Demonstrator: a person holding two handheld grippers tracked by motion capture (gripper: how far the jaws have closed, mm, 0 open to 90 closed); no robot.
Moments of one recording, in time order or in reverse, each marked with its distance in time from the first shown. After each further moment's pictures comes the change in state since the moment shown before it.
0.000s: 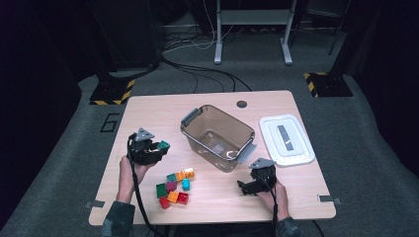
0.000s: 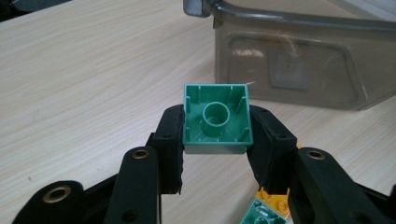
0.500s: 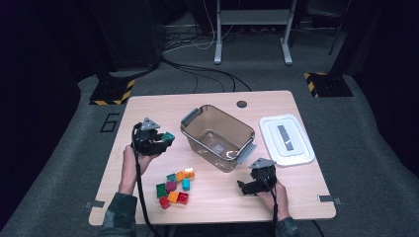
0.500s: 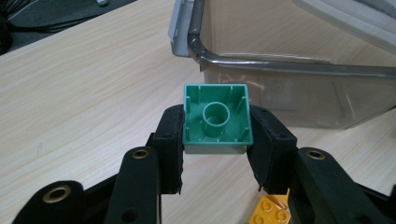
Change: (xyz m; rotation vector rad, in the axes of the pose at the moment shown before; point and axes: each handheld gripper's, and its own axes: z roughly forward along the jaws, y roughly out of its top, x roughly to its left) left arm -0.005 0.036 -0.001 0.010 -0.018 0.064; right arm 0.000 0.000 0.000 -0.001 0.001 0.000
